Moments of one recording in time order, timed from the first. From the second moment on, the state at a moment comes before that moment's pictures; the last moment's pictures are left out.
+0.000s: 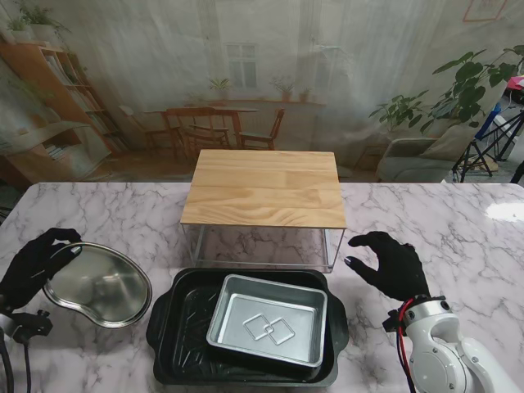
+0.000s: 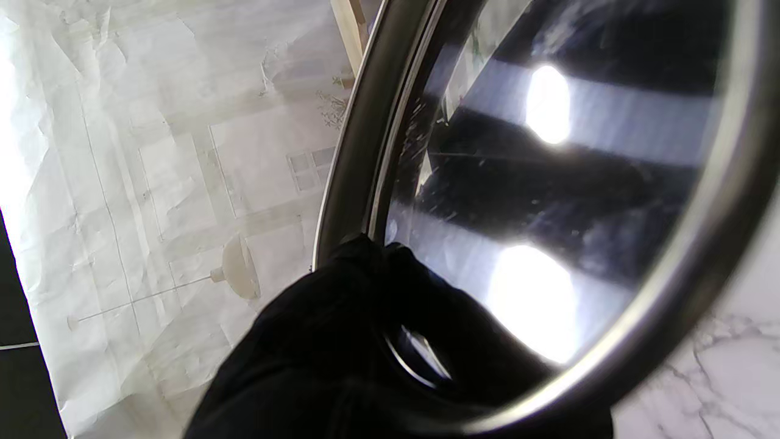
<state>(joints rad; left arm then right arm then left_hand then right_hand) 2.01 -1.13 -1.93 -1.81 -0.22 -0.17 -0.26 -1.93 -1.12 1.49 -1.86 -0.76 -0.03 -0.18 1.23 -0.23 0.36 -0.09 0.45 0.06 0.85 1.07 0.85 0.27 0.47 0.75 1.00 0.25 0.69 0.56 0.75 0.23 1.34 0.41 0.45 -0.26 0.65 -0.11 0.52 -0.01 0.56 0.42 0.46 0.18 0.52 0.32 0.52 0.23 0.27 0.28 0.15 0.42 0.87 0.33</state>
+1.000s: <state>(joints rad) 1.99 -1.14 -1.70 -1.91 -0.30 -0.01 -0.22 -1.94 -1.13 1.49 -1.86 -0.75 -0.03 -0.19 1.23 -0.23 0.37 -0.09 0.45 0.06 0.85 1.07 0.85 0.27 0.47 0.76 1.00 0.25 0.69 0.56 0.75 0.23 1.34 0.40 0.45 -0.26 0.65 -0.11 0.52 -0.01 0.56 0.42 0.46 0.18 0.52 0.32 0.52 0.23 0.27 0.28 0.15 0.42 0.87 0.33</state>
